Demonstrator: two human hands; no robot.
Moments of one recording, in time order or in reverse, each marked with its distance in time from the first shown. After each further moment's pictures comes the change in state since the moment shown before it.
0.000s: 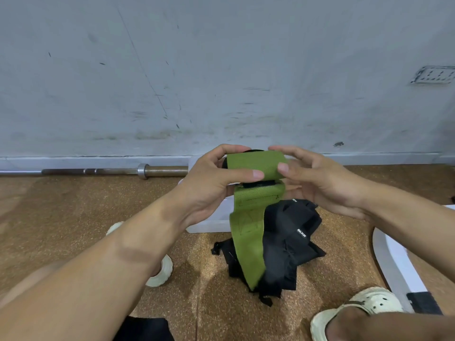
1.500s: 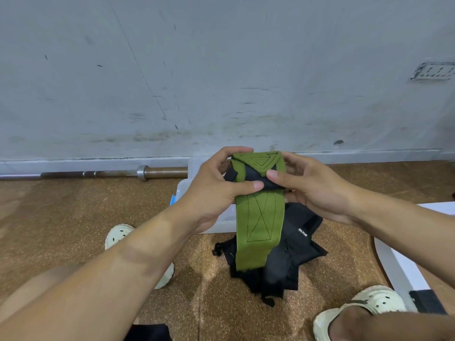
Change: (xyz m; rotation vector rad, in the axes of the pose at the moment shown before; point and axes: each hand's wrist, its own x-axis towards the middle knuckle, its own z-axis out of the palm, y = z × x) left_hand -0.003 -0.014 0.006 0.166 0.040 0.114; right_hand 0.011 0.022 0.002 0.006 0.071 -0.037
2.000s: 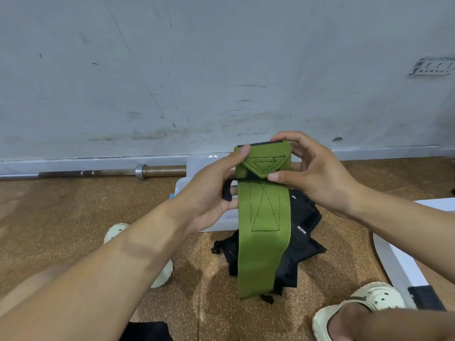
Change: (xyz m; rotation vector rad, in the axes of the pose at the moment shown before) left_hand 0.000 0.012 0.003 -0.186 -0.123 -0.280; right_hand -0.003 -0.001 -0.008 -0.157 0.106 -0.258
